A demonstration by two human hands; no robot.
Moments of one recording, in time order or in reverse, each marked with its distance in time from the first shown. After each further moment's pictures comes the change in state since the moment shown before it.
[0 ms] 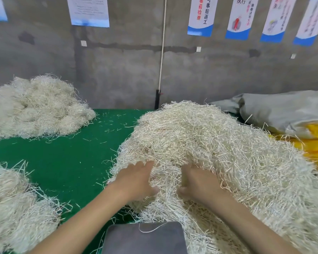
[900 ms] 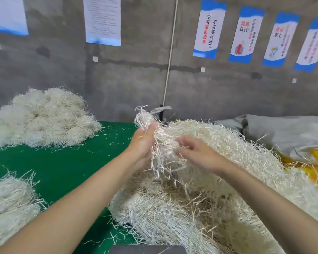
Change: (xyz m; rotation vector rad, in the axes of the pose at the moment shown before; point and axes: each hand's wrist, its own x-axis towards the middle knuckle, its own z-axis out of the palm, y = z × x) left_hand 0.032 0.020 -0.113 -1.649 0.361 -0.121; right_hand 0.056 -0.012 -0.109 0.563 0.065 -0.198
